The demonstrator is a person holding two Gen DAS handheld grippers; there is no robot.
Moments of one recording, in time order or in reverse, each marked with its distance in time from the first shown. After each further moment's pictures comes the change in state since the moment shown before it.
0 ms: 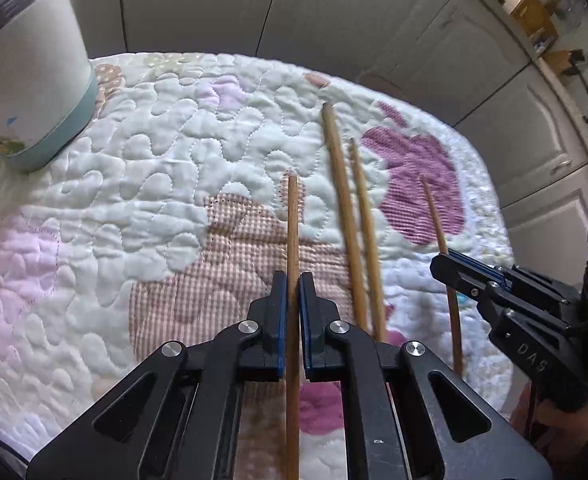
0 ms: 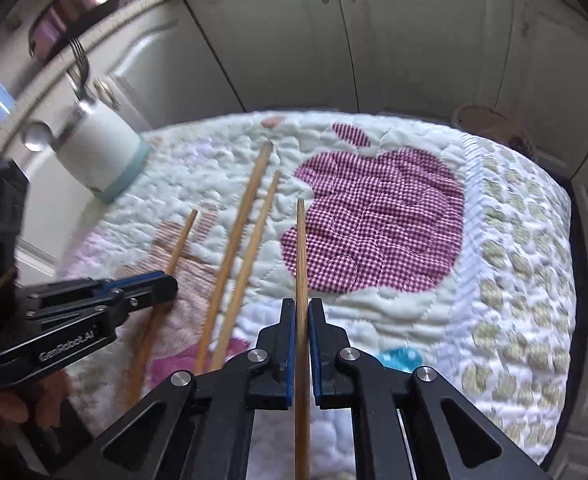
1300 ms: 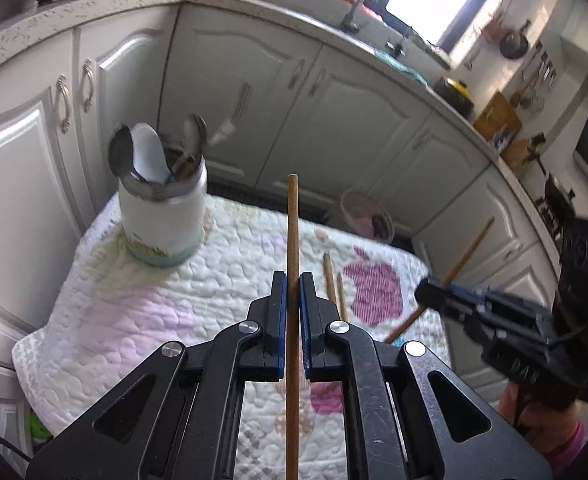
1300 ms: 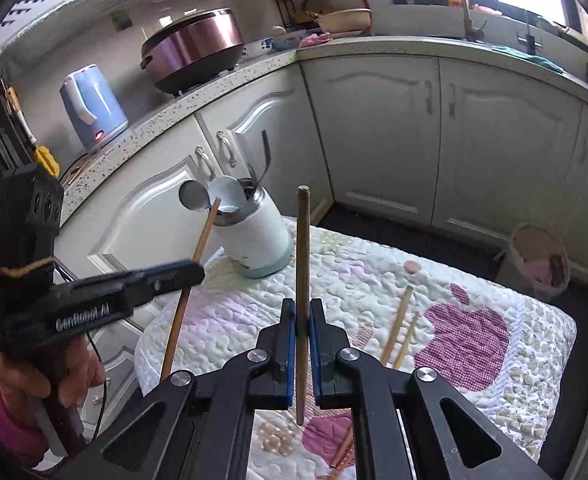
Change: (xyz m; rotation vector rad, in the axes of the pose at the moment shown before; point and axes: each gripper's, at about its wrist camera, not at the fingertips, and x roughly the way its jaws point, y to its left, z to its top) left arm -0.181 0.061 0.006 -0.073 -0.377 -0.072; right arm -0.104 0.131 0.048 -0.233 -0.216 0.140
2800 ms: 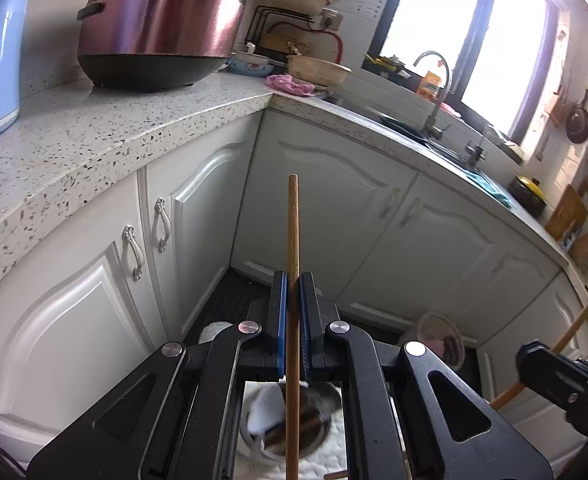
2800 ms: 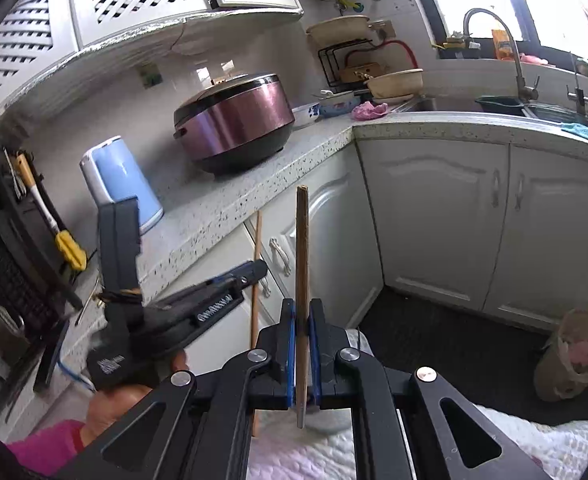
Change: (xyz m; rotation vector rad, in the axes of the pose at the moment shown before) left arm 0.014 0.094 0.174 -0.083 -0.300 0.247; right arm 0.043 0.063 0.177 -0.019 -0.191 0.145
